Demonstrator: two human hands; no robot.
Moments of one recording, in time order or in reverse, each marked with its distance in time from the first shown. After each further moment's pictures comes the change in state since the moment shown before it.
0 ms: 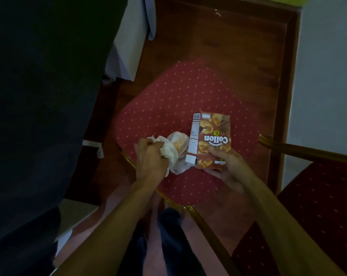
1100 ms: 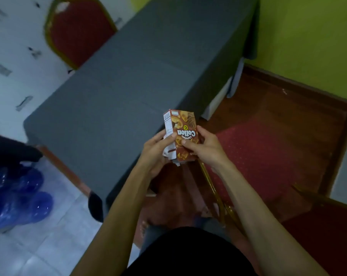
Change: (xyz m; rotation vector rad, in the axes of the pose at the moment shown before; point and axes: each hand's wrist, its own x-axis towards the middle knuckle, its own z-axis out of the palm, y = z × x) left_hand -0.224 0.004 -0.366 -1.378 0.100 -0.313; right_hand -0.298 -0.069 0.292 -0.600 -0.446 -0.519
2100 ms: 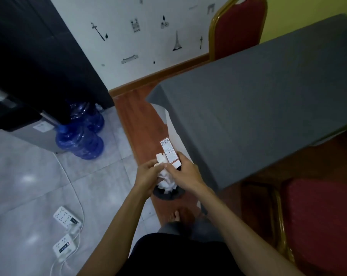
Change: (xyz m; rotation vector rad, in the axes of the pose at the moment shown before) left_hand -0.152 -0.040 -0.413 -0.213 0.630 0.000; right_hand -0.081 0.027 0.448 -0.644 -0.500 -0.071
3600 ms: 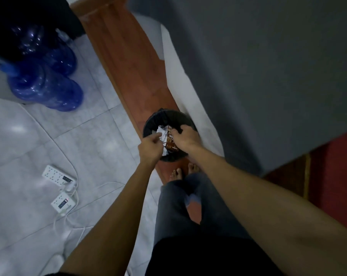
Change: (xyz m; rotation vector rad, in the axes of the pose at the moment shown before) left_hand 0.169 -0.138 -0.013 0.654 0.111 -0.020; right_hand 0.172 0.148 0.104 -0.138 -0.005 0.471
